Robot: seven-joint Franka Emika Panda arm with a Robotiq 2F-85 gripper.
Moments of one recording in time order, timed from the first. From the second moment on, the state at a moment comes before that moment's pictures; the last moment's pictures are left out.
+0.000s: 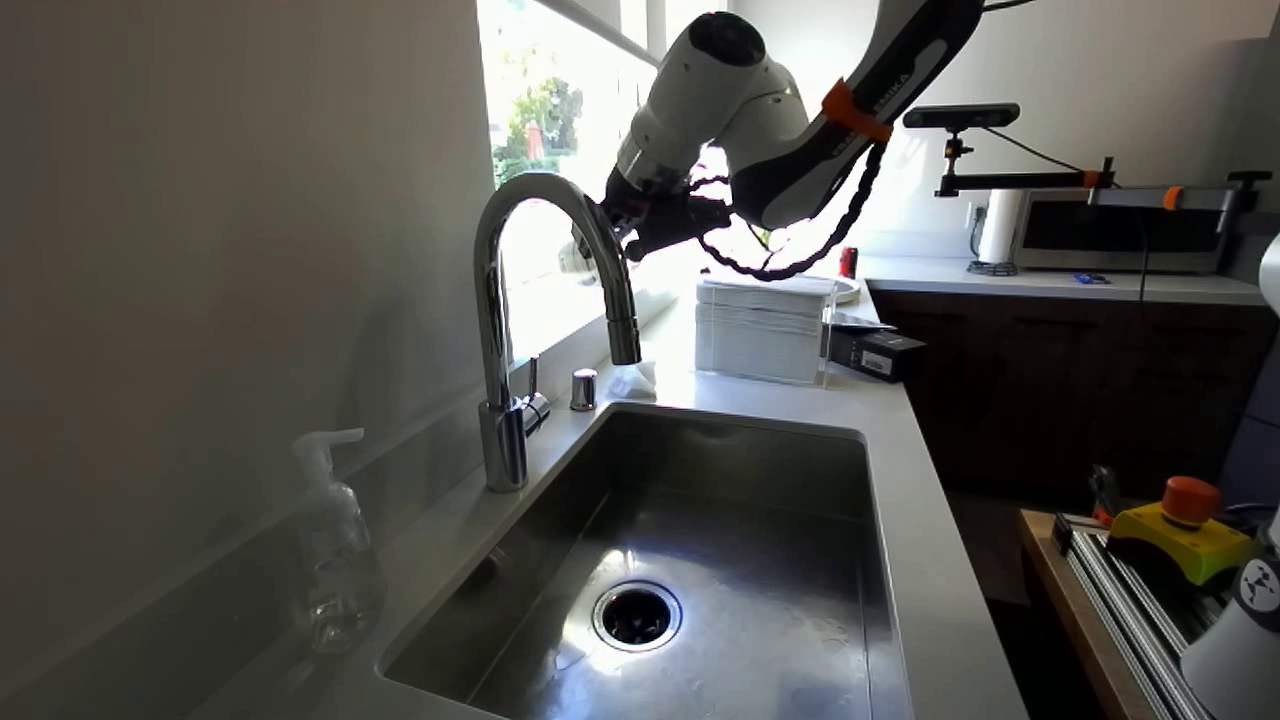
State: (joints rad) arm 0.20 0.24 -0.63 -1.99 -1.14 3.04 1.18
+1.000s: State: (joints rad) arm 0.27 0.24 -0.68 -1.92 -1.56 3.03 1.61
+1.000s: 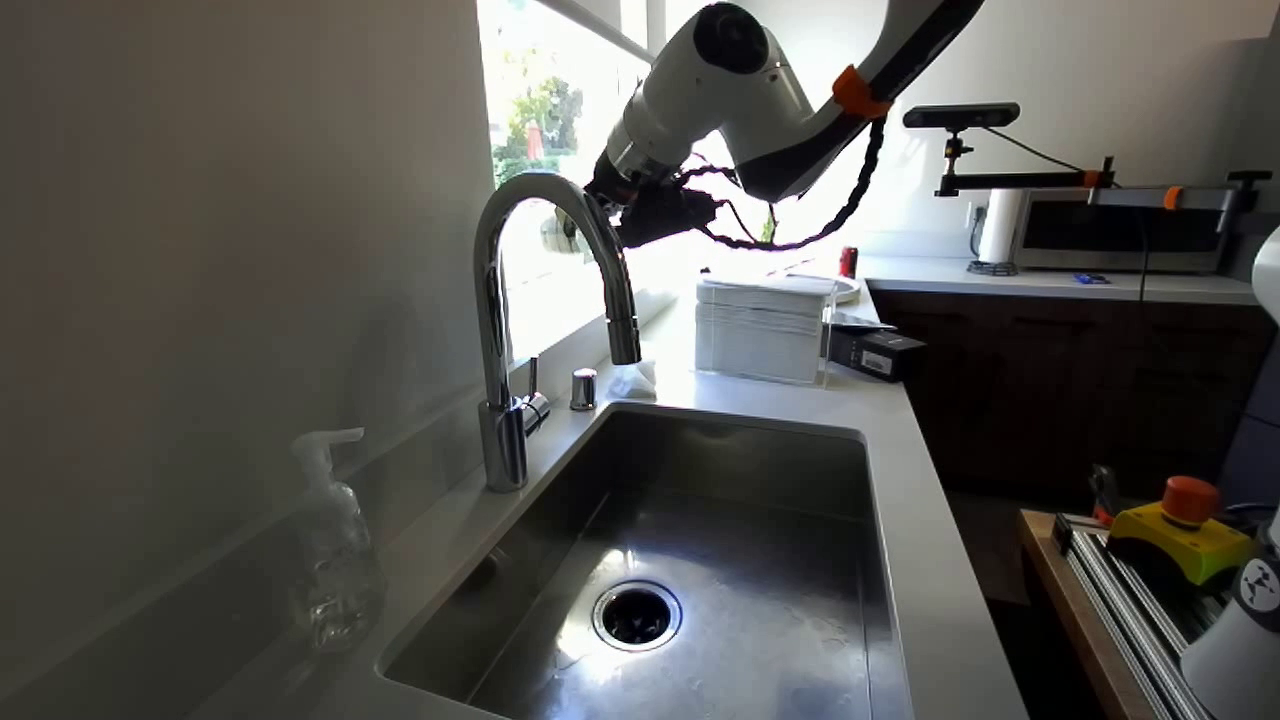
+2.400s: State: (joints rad) arm 0.32 0.27 -0.68 -1.93 -1.71 2.71 1.77
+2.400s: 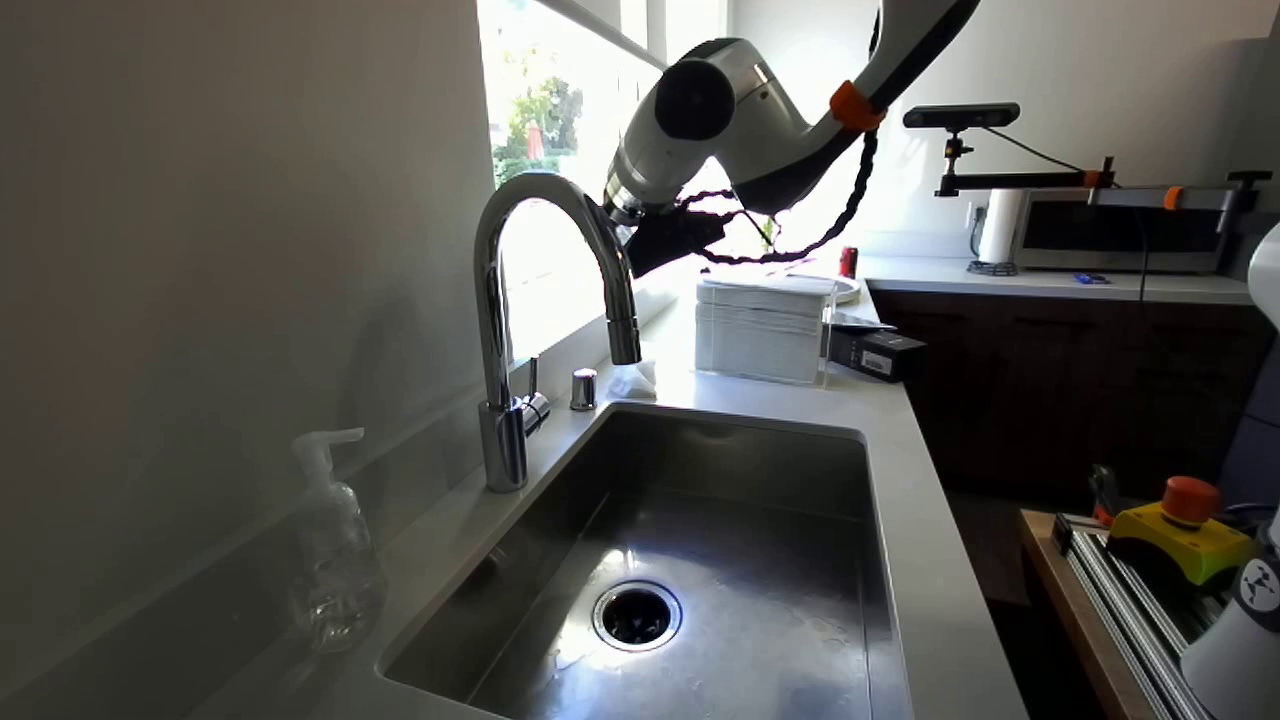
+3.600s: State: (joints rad) arm 0.33 0.27 -0.68 -1.94 -1.87 2.69 1.86
